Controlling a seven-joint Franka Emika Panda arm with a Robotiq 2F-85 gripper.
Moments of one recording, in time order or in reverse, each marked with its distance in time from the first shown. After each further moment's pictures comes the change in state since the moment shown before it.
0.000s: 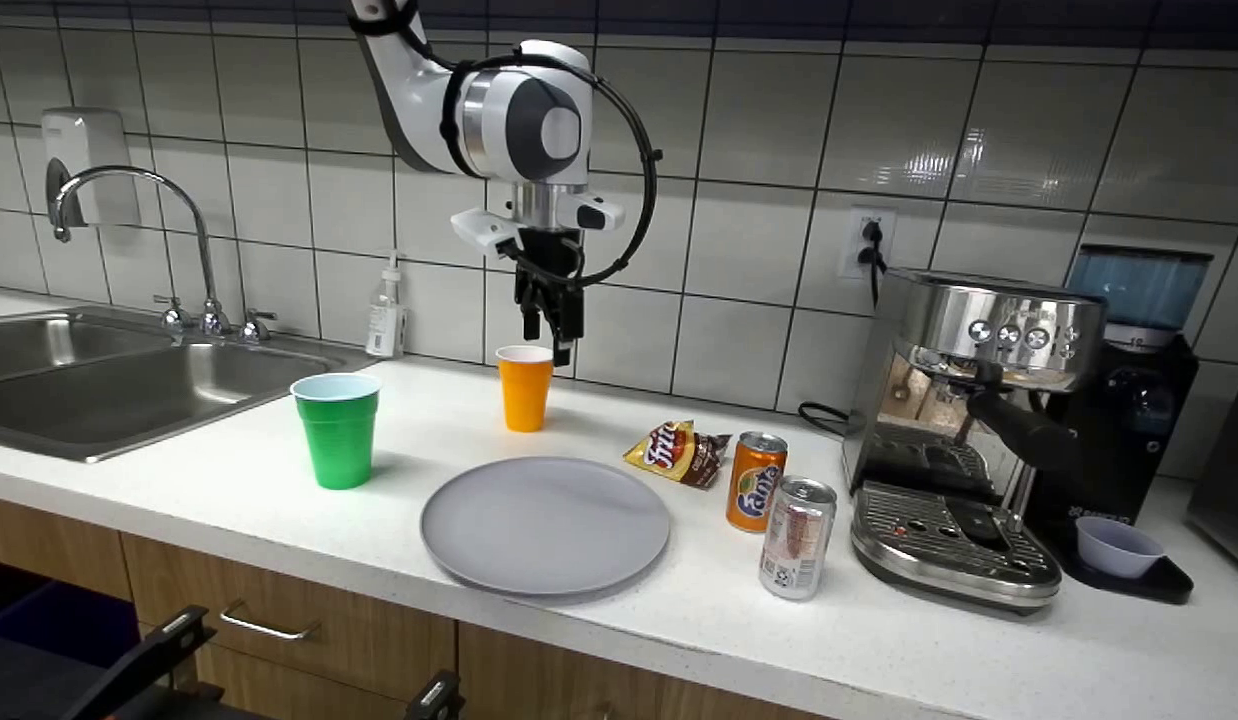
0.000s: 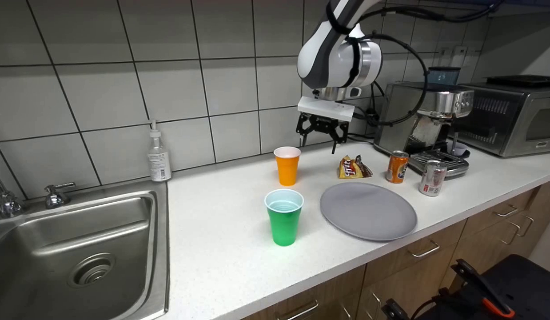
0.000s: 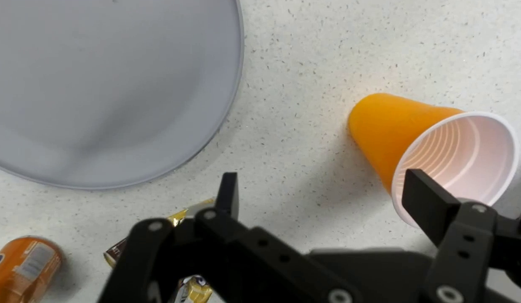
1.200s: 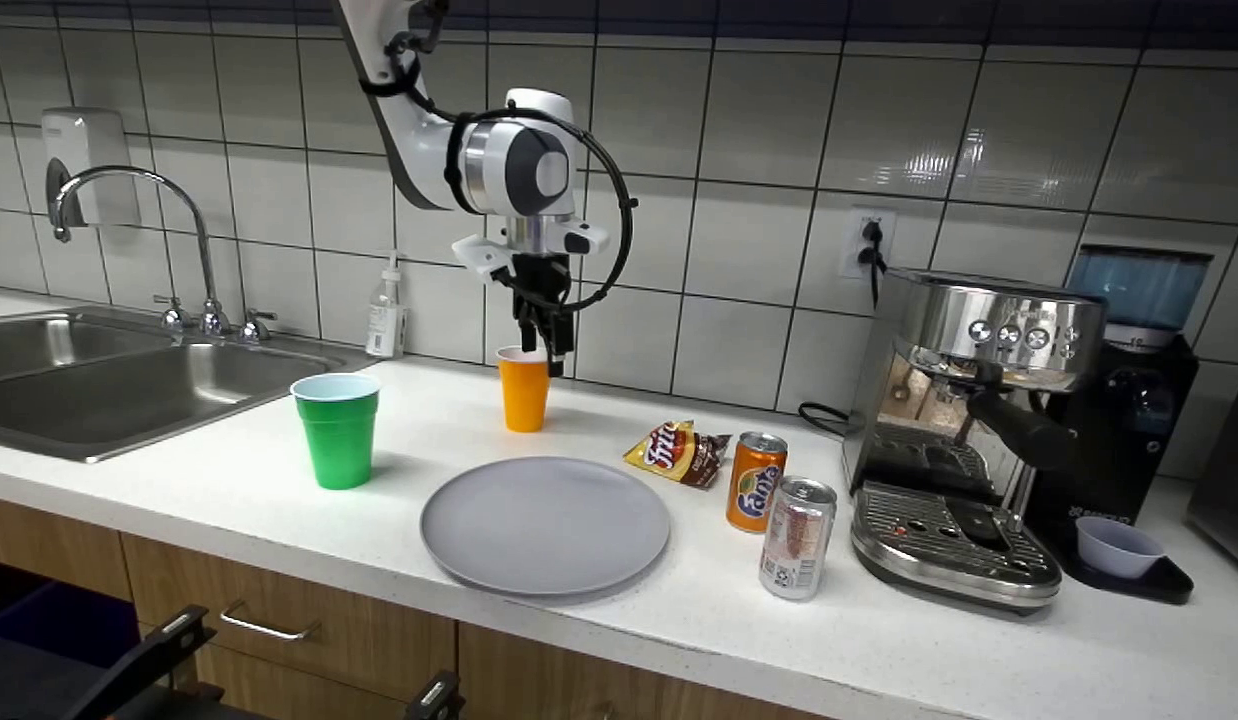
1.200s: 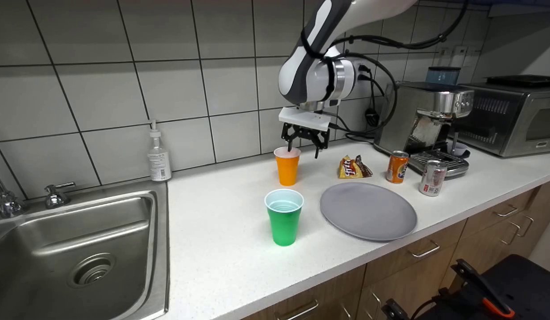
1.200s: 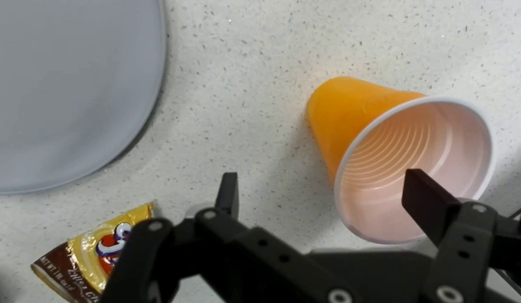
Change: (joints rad) arm 0.058 0.178 -0.017 0.180 -0.008 0.017 0.076
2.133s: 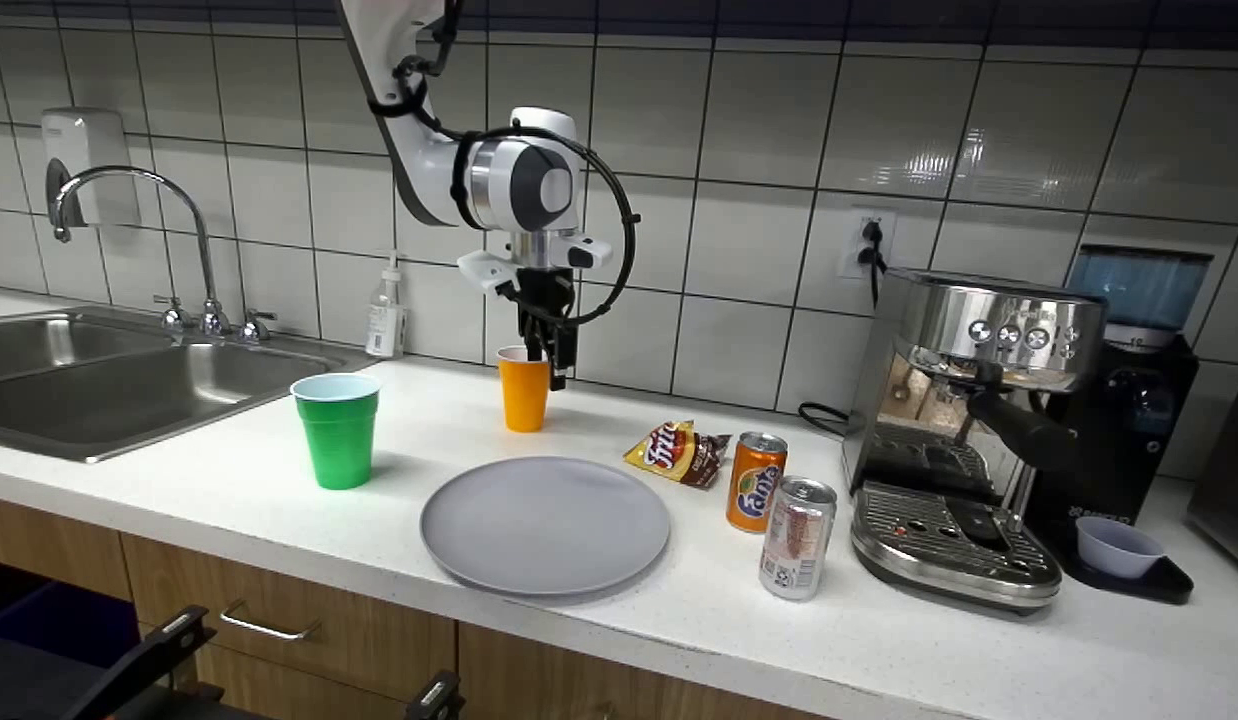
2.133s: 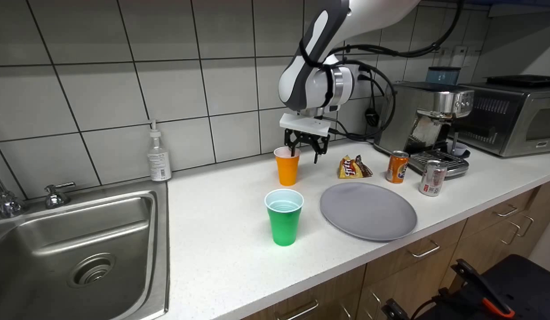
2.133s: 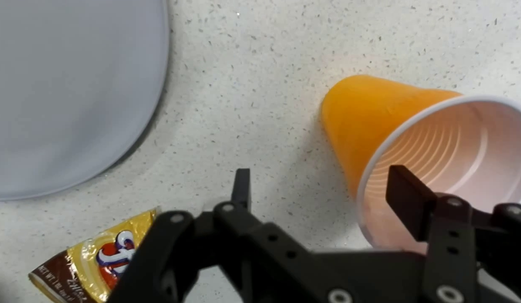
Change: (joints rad) arm 0.003 0.046 -0.012 0.027 0.000 -0.001 0.002
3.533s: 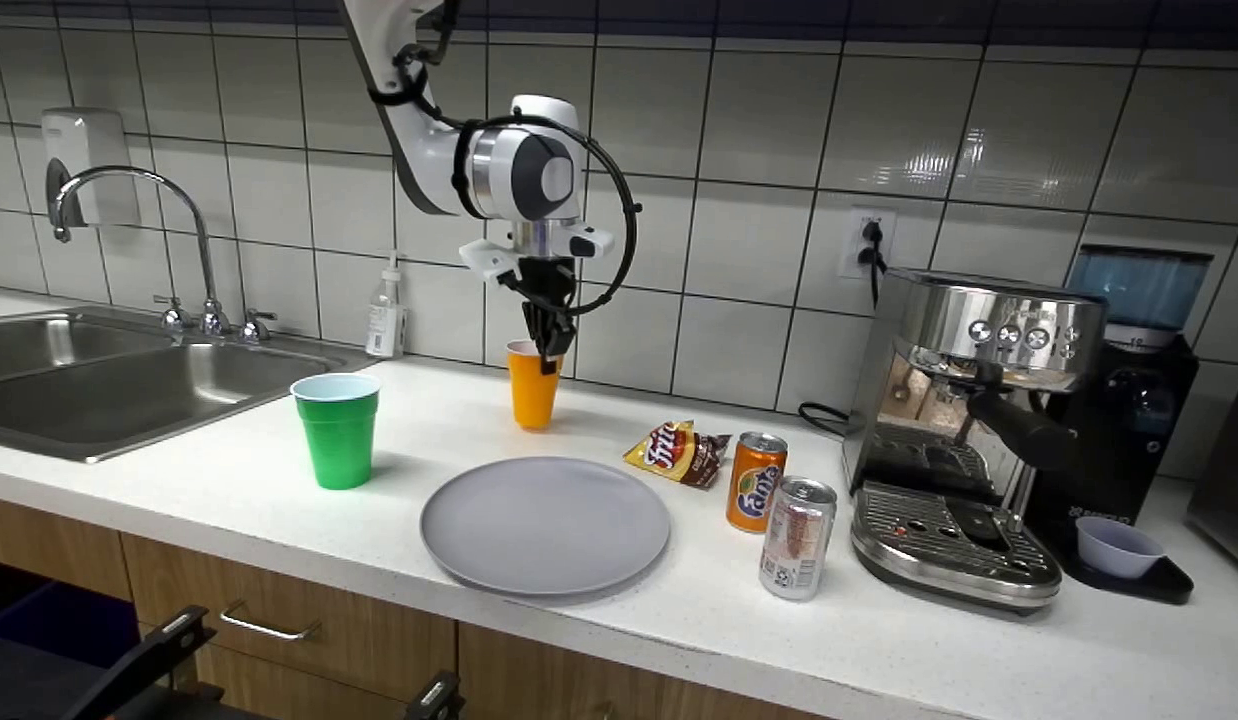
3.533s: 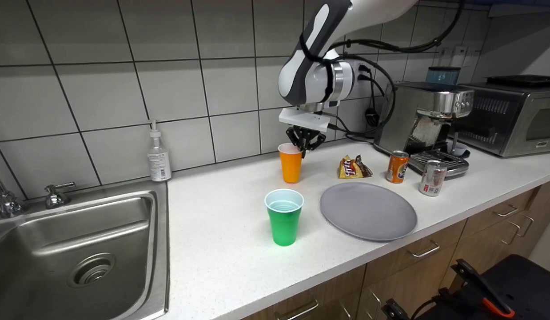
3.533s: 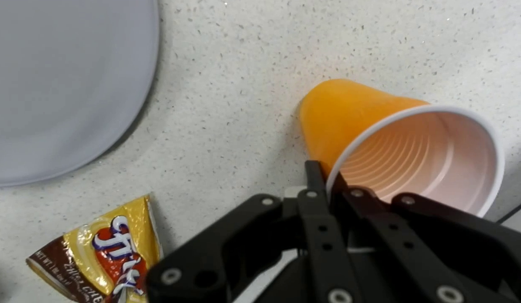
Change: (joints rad) arm -0.001 -0.020 -0.001 0.005 0.004 -0.001 0.000
